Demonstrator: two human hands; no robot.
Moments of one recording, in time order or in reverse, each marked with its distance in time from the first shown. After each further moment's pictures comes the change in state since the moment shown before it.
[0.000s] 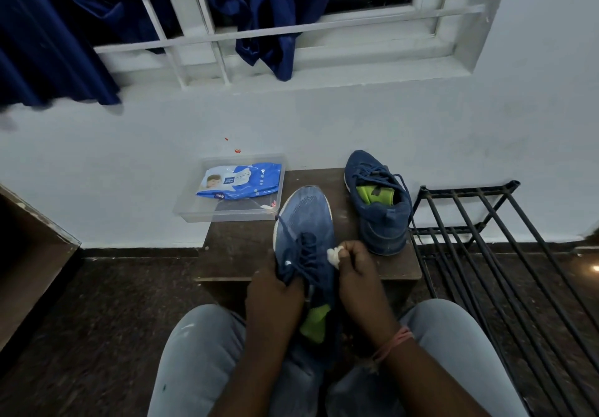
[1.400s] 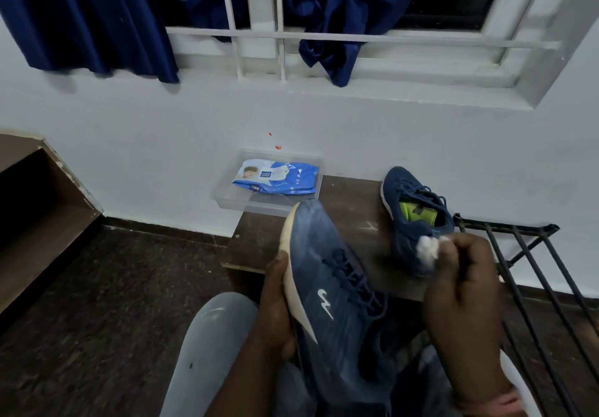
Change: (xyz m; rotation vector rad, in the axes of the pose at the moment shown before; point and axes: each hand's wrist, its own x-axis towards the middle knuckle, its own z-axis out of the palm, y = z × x) left_hand -0.003 -0.028 -0.018 -1.326 -0.335 -0.271; right_hand -0.029 -0.075 -0.048 -0.288 0.292 -0.468
